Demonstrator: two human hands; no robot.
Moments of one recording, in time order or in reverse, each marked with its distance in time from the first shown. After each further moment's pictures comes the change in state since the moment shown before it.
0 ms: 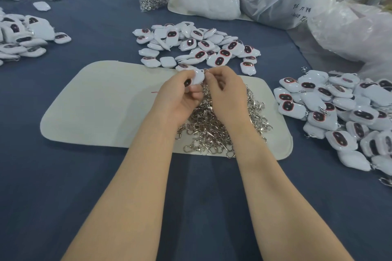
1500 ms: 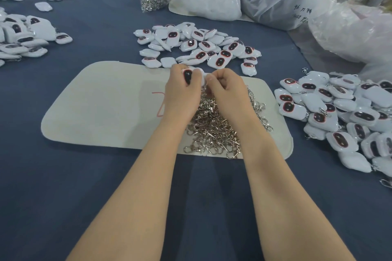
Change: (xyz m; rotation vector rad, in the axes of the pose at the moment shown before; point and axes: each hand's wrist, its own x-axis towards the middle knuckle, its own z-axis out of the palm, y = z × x) left_hand 0.002 -0.014 -0.003 0.951 0.248 0.577; right_hand 0.004 -0.003 -0.010 0.038 -0.145 0.121
